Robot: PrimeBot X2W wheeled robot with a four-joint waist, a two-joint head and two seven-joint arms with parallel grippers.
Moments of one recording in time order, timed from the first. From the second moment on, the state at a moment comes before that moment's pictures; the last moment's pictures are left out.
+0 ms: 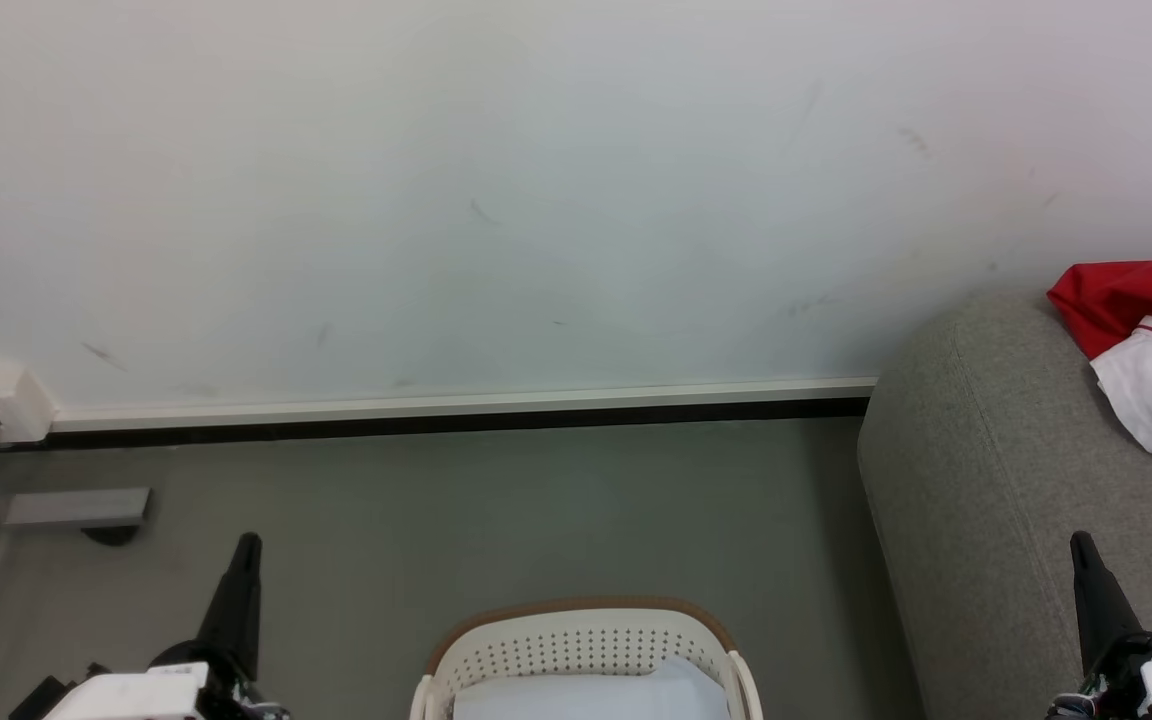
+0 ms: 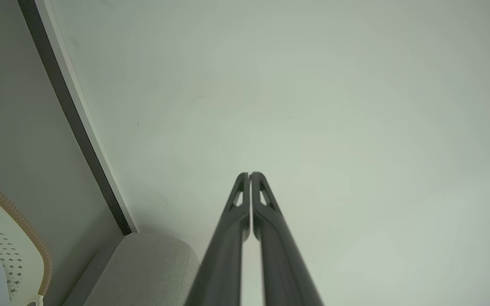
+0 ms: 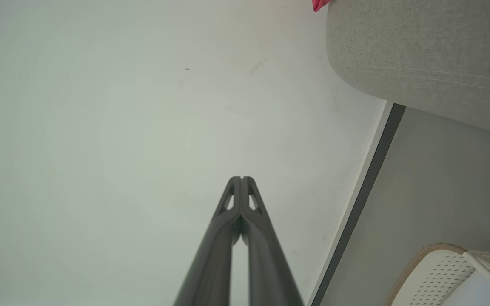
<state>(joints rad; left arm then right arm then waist) -0.11 0.05 0.11 0.25 -1.61 -0.13 0.11 -0.10 -0.05 -0.11 0.25 1.61 0.13 0.11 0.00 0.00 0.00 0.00</state>
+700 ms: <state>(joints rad) -0.11 0.05 0.11 0.25 -1.61 -0.13 0.11 -0.10 -0.05 -0.11 0.25 1.61 0.13 0.11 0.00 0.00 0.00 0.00</state>
